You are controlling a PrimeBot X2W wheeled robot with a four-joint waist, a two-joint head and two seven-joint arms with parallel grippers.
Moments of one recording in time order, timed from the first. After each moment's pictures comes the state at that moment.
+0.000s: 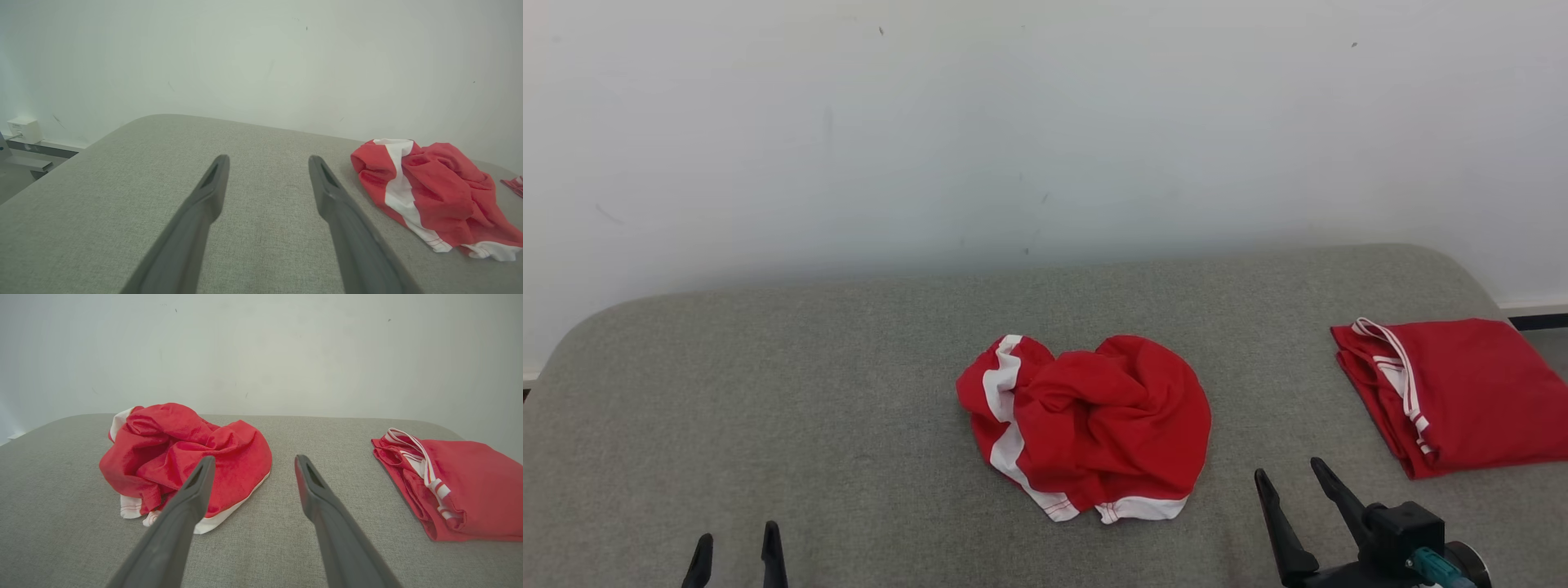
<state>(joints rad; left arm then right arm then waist) 0.11 0.06 0.10 0.17 -0.21 -0.05 -0.26 -0.08 -0.17 0.20 0.39 0.23 0.13 -0.21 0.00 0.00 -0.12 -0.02</state>
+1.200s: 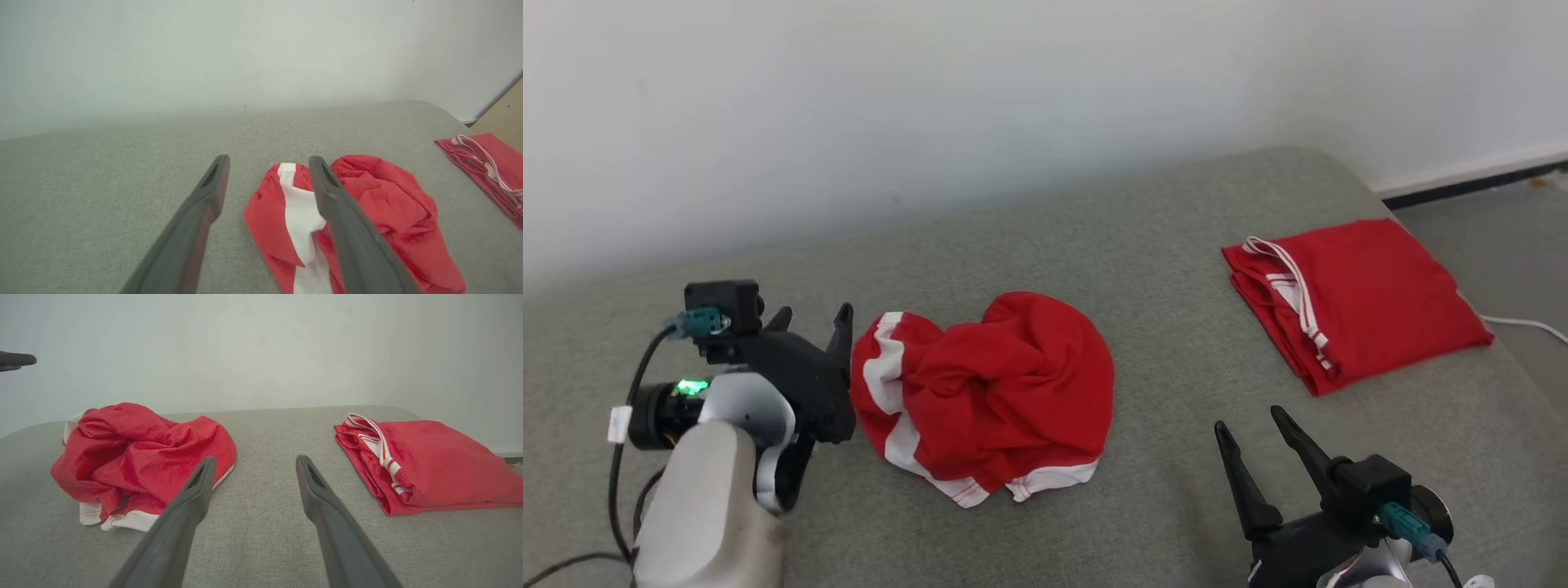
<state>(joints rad) -0.56 0.09 -0.04 0.54 -0.25 -0.05 0.23 -0.17 -0.16 0.26 0.37 0.23 0.13 -0.20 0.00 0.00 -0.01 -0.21</state>
